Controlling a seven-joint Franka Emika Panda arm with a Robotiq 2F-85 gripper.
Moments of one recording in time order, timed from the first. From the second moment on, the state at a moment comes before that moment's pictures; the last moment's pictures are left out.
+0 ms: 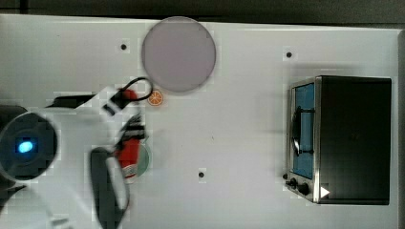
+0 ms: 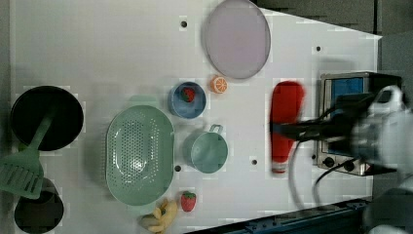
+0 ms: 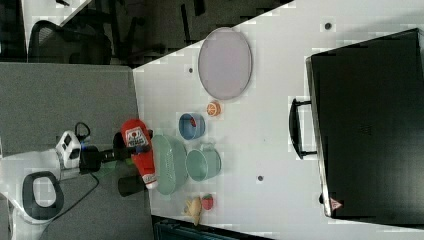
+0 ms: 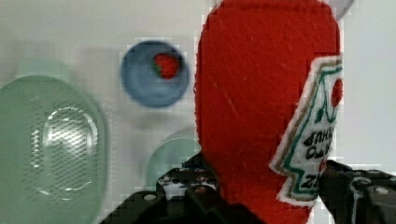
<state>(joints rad) -0.08 -0.13 0.49 -2.14 0.04 0.46 -0.46</state>
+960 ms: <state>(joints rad) -0.01 0.38 0.77 -2.16 0.03 0.96 0.03</state>
